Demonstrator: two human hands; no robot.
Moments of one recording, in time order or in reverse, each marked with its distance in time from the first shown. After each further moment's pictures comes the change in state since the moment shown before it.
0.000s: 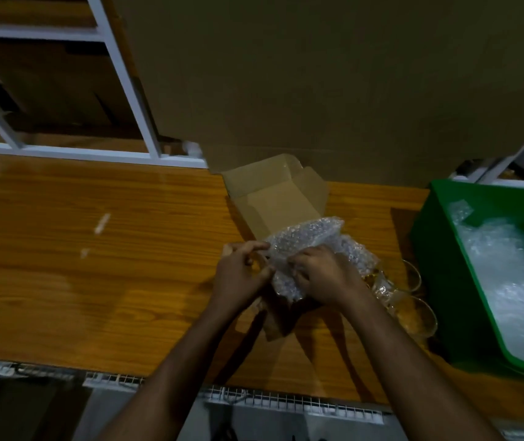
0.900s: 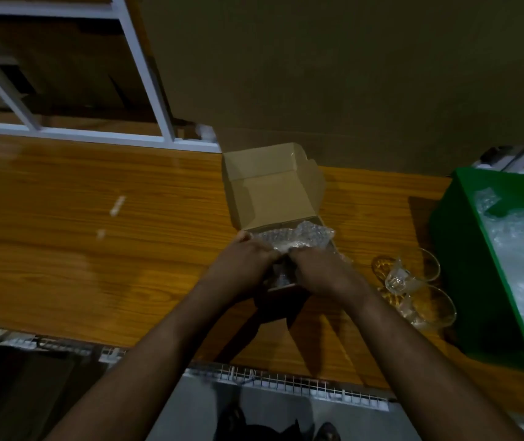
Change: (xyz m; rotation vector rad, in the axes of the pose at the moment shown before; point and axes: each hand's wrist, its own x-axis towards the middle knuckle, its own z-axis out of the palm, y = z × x) left_hand 0.003 0.004 -0.032 0.933 -0.387 0.534; right_hand 0.010 -0.041 0.005 0.075 -0.274 0.049
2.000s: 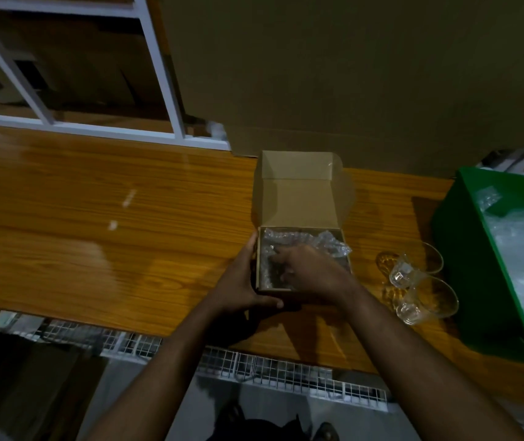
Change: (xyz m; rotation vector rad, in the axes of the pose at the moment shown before) left_hand -0.047 -0.001 0.058 -1.227 0.119 -0.223; right_hand -0.006 -0.022 0.013 0.016 0.108 -0.184
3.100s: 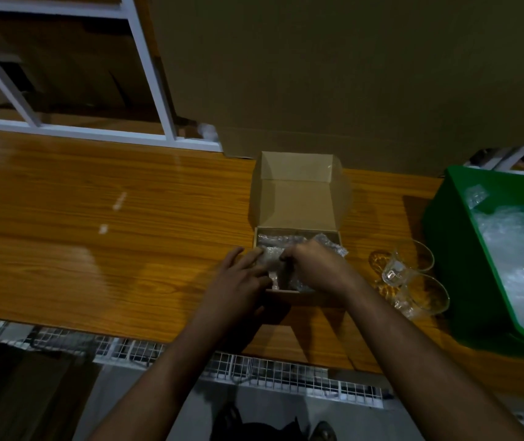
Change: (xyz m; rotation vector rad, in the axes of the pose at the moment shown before) left_hand -0.004 0.018 0.009 1.275 -0.039 0.242; right_hand 0.002 0.027 0.003 -0.029 0.073 0.025
